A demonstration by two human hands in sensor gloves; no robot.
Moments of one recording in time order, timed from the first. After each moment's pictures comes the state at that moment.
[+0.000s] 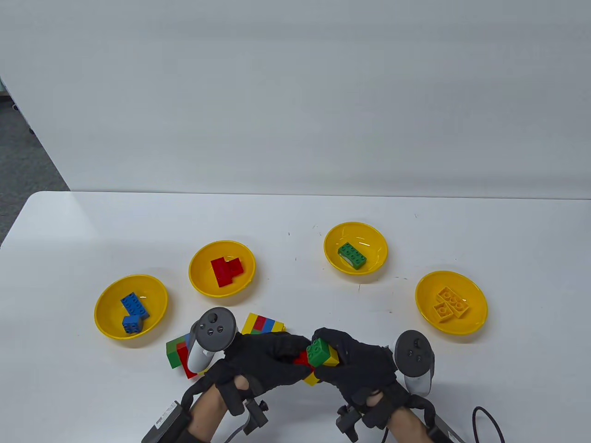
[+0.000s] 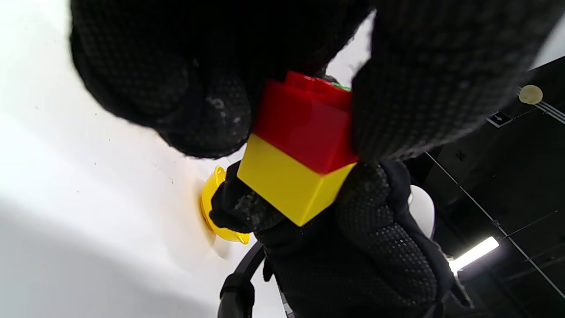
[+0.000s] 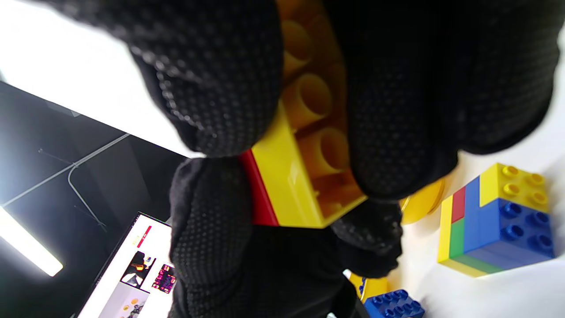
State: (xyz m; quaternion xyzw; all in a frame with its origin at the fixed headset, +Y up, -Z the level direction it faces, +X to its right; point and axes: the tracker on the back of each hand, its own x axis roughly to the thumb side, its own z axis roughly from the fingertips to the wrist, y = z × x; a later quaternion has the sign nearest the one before) left_hand -0.135 -0.698 -0.307 -0.14 -0.31 0.56 0.76; right_hand 0.116 -0.698 -0.279 0.23 0.01 0.74 0.64
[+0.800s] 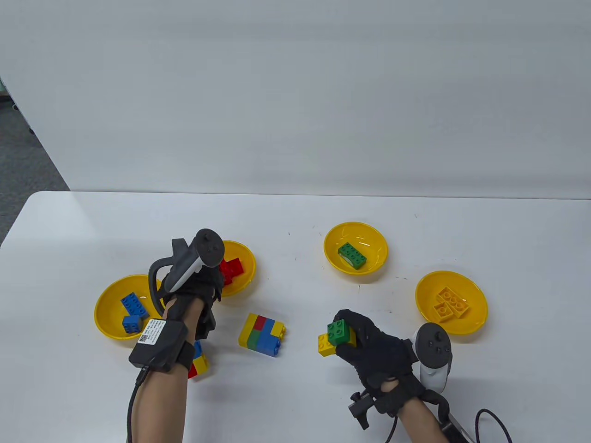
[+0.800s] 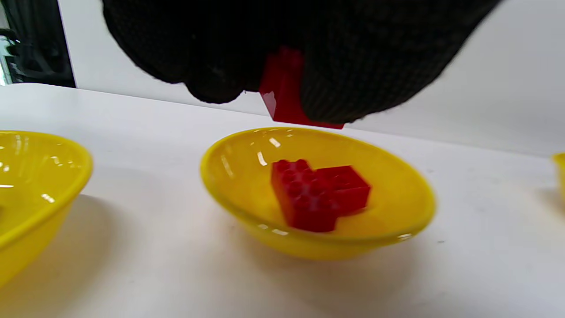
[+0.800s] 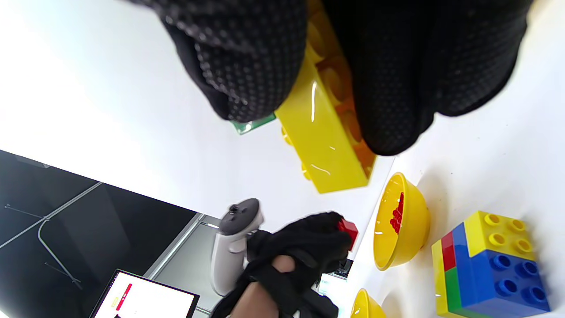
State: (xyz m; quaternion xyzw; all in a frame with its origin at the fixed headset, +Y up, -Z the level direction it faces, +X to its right) left_hand -0.227 -0.668 -0.440 -0.07 0.08 0.04 0.99; right_hand 0.148 -0.699 -0.292 0.16 -0.01 0.73 0.67
